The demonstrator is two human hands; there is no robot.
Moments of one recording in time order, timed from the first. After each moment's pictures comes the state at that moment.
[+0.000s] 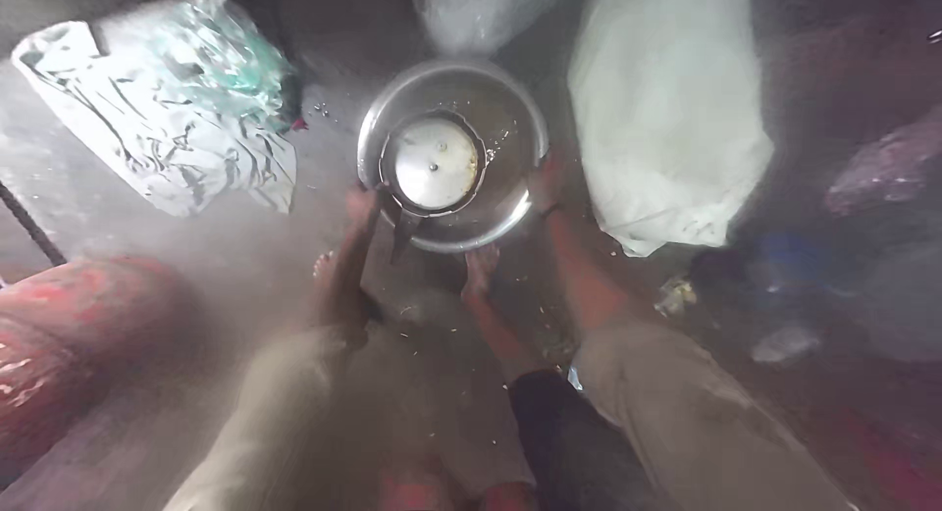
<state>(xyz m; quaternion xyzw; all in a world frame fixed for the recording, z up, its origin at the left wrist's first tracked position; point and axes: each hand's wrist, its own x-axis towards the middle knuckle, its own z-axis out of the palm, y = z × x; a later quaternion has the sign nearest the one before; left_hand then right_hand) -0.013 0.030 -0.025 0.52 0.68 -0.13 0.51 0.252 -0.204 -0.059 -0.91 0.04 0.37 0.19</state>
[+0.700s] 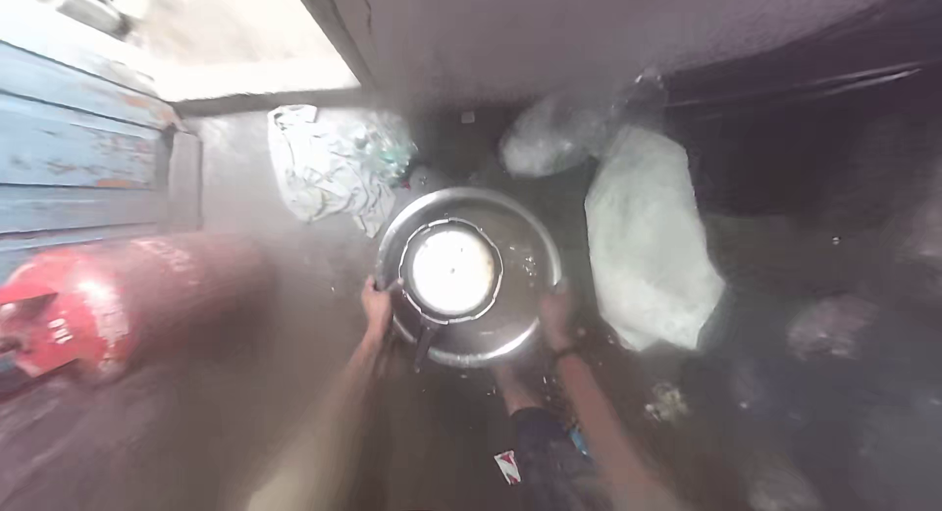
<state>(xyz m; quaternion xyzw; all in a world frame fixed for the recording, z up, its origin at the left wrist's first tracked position) -0.148 0.016 0.192 0.43 0.77 0.07 0.47 0.130 -0.160 0.189 -0.91 -0.01 0.35 0.22</state>
